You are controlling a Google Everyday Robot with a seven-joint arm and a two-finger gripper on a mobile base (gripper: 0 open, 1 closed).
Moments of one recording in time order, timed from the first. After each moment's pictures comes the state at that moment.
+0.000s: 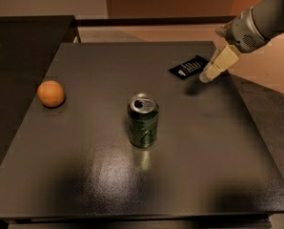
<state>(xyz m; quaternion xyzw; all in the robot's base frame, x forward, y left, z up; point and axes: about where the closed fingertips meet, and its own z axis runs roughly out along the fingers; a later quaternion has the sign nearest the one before) 0.630 -0.194 0.912 -0.53 0.77 0.10 0.33</state>
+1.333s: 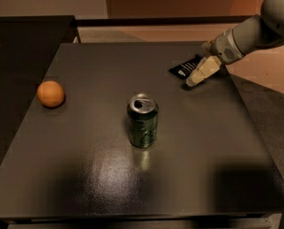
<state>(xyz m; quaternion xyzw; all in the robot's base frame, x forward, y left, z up) 0.681 -0.180 0.846 -0.50 0.78 0.18 0.34</state>
